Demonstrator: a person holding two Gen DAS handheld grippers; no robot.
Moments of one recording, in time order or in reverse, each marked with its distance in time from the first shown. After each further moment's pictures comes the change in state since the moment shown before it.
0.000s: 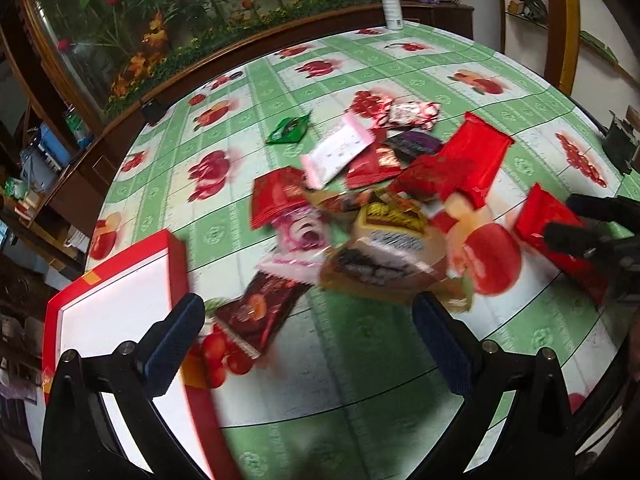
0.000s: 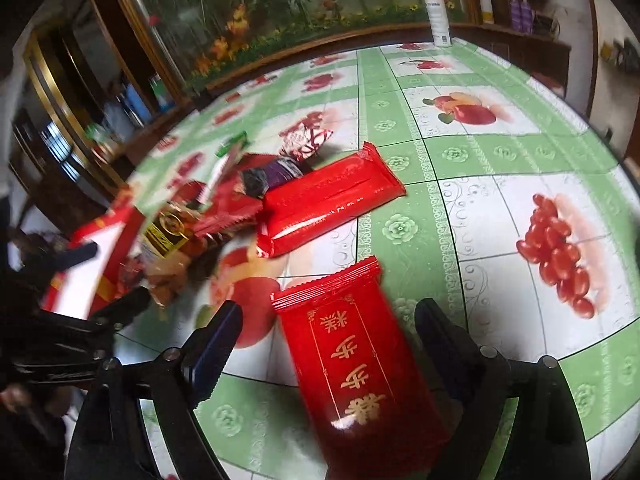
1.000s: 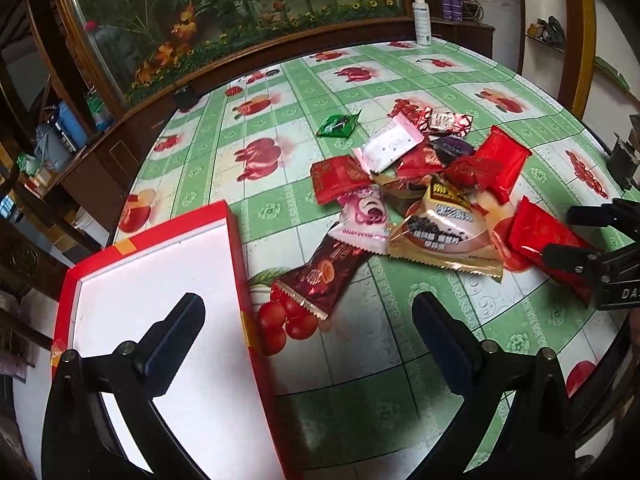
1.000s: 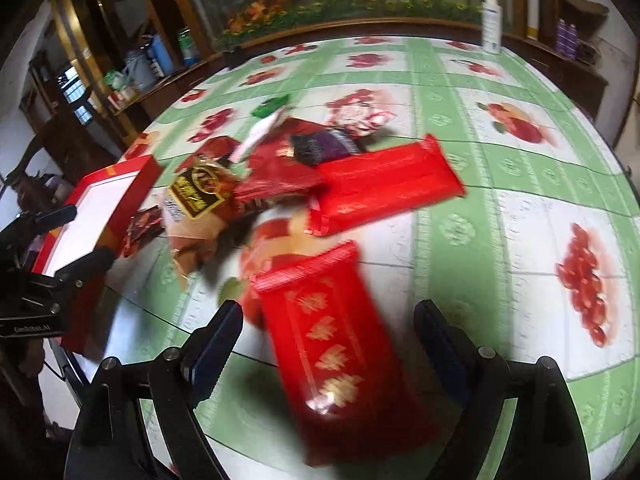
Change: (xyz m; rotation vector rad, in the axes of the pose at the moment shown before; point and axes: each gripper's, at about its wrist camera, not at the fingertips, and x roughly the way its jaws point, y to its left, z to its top) left arm -0.018 0.041 -0.021 -0.064 -0.038 0.003; right arm 0.013 0.036 -0.002 -0.168 0.111 -0.062
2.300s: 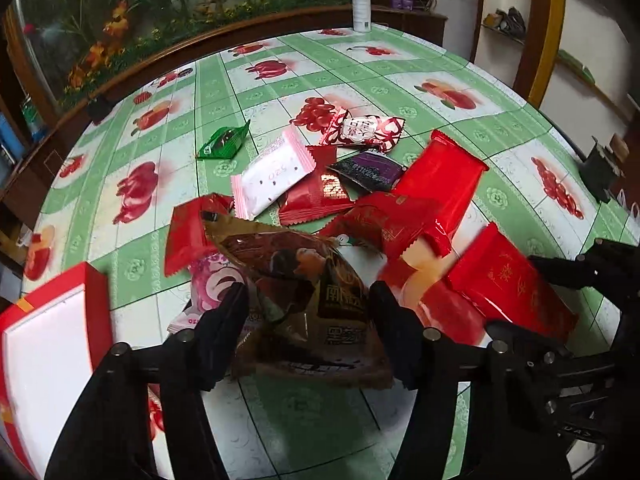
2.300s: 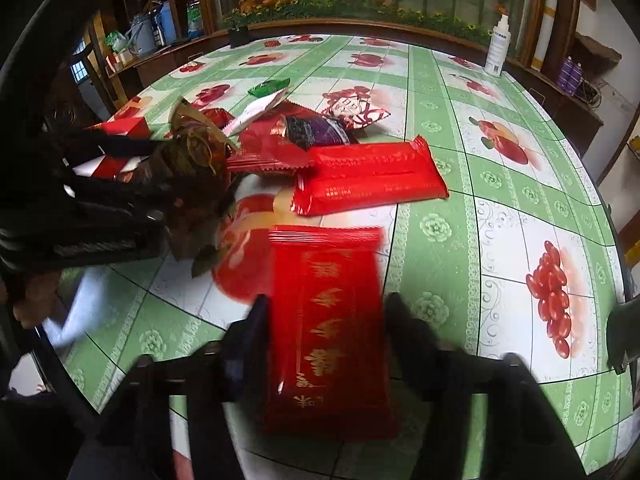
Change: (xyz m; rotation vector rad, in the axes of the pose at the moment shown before) left arm 0.051 -0.060 0.044 0.036 0.036 -0.220; right arm 0.005 0.015 -0.002 -0.147 0.009 -0.115
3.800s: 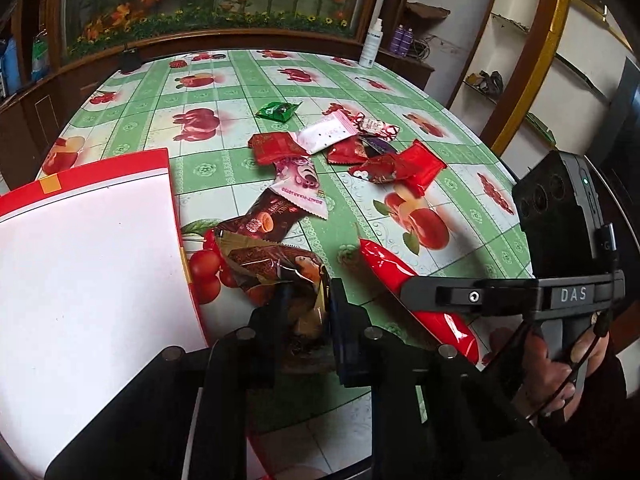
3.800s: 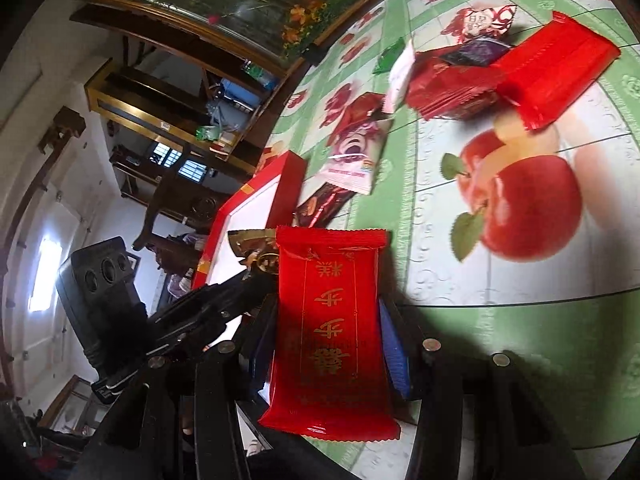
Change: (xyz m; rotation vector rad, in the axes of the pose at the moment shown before) left arm -0.073 0.080 -0.087 -0.164 -0.085 -0.214; right arm 0.032 0.057 0.003 0.432 0.002 0.755
